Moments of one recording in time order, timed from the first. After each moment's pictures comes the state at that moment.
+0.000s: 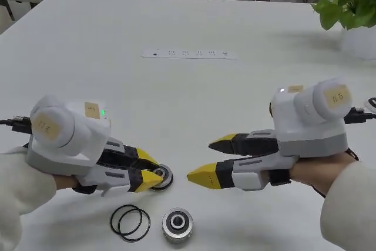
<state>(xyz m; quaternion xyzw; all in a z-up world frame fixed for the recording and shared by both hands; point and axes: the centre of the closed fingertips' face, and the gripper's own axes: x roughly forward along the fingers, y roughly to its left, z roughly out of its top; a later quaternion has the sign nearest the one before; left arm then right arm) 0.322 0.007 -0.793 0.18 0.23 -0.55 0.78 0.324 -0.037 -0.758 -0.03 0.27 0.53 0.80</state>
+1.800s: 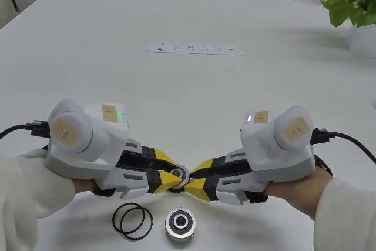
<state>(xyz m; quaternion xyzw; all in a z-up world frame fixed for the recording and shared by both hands) 0.320 -0.015 -0.794 0.17 0.21 -0.56 0.78 0.315 -0.016 -0.808 -0.13 0.27 0.57 0.76</state>
